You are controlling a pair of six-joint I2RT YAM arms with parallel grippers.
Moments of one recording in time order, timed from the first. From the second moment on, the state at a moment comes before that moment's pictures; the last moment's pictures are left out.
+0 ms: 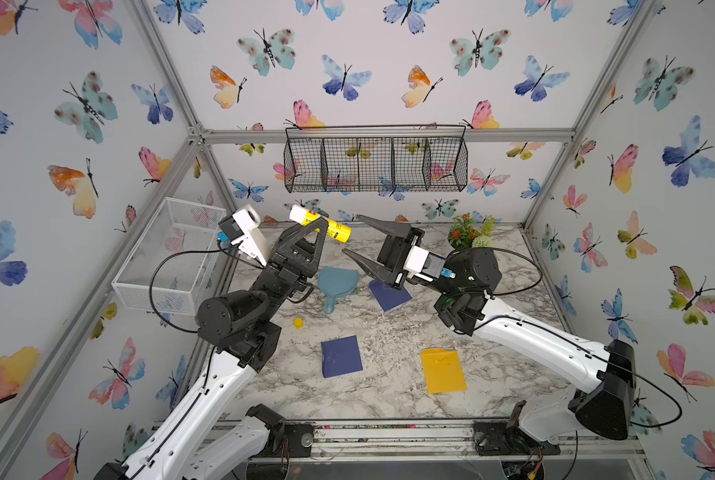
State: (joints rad) left arm -0.51 0.91 0.97 0.81 0.35 -1.02; right arm 0.98 1.49 1.38 0.82 -0.50 -0.37
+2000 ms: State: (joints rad) left arm -0.51 0.90 0.95 0.82 0.34 -1.02; right arm 0.98 1.52 1.40 0.80 -0.53 -0.18
